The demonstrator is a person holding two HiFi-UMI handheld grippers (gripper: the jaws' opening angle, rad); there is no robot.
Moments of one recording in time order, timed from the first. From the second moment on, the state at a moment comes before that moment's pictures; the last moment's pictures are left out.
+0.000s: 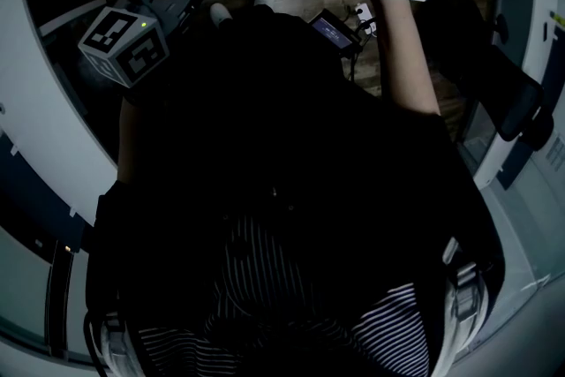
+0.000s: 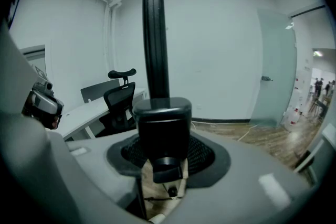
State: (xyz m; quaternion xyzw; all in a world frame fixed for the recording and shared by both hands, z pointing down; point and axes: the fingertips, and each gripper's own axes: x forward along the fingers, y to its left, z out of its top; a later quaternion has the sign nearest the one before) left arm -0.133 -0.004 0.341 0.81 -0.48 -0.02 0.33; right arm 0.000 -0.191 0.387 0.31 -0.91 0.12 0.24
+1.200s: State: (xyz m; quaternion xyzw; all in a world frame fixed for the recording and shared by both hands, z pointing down) left arm -0.146 0.034 0.316 0.81 -0.50 -0.02 0.29; right arm -0.075 -0.141 0.384 0.30 -0.92 0.11 0.24
